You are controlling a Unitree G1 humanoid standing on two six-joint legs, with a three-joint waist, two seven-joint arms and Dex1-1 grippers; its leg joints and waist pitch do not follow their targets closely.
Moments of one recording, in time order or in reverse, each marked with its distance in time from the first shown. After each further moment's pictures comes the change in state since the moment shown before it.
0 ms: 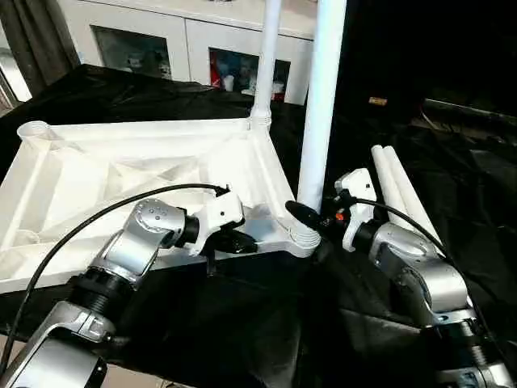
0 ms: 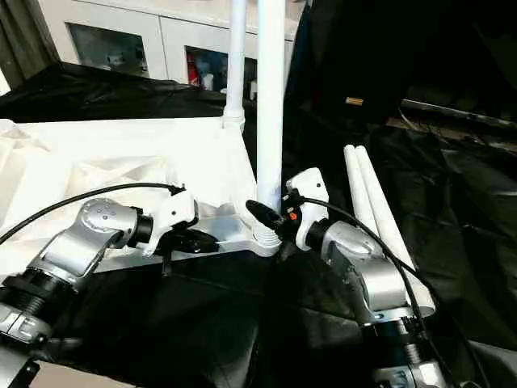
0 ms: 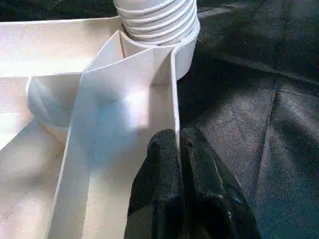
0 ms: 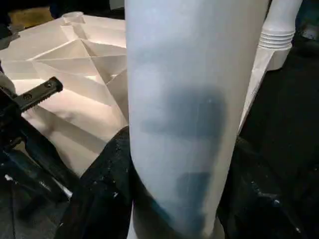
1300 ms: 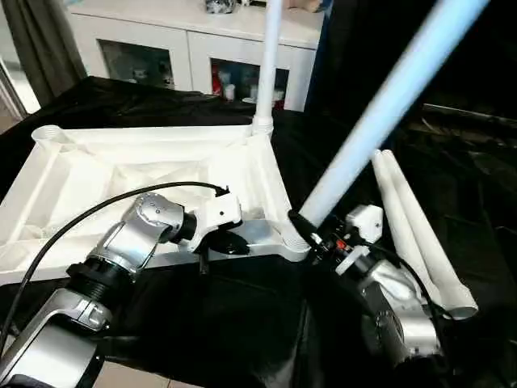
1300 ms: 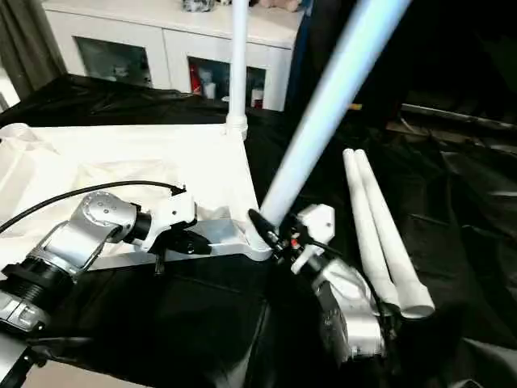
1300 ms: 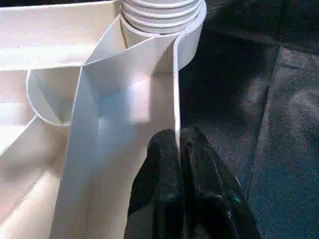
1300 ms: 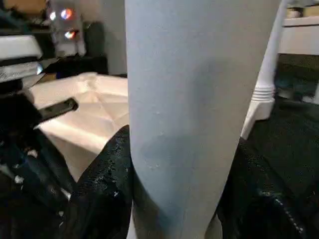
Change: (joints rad) left arm -0.058 0.024 -0.051 0.078 0.039 -0.015 -0.018; right arm 0.110 0.116 -0.018 0.312 -0.028 -0.624 0.107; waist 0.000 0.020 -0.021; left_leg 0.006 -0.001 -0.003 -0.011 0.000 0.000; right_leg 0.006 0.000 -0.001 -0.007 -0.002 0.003
